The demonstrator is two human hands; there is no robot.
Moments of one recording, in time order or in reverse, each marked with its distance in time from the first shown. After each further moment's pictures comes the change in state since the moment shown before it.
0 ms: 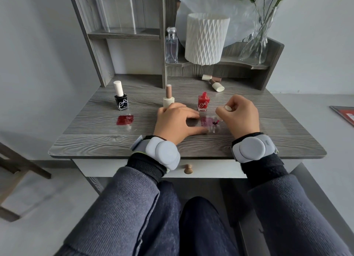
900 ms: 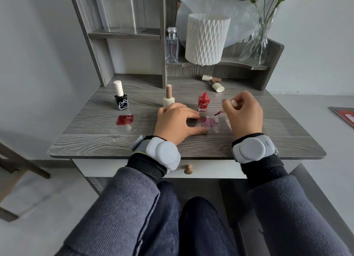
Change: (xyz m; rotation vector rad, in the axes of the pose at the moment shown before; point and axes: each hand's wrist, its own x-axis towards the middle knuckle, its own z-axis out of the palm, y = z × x) left_hand 0.000 0.000 -0.001 0.003 -0.003 -0.001; right_hand 0.001 -0.001 -0.001 0.041 0.140 0.007
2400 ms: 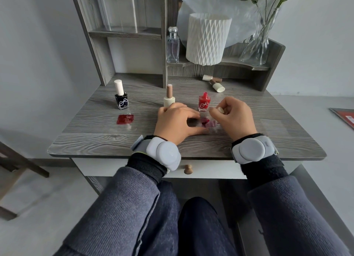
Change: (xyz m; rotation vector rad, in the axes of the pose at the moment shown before) left_hand 0.000 0.001 0.000 0.006 -0.001 -0.009; right_hand -0.003 -0.003 0.005 -0.025 -0.235 -0.121
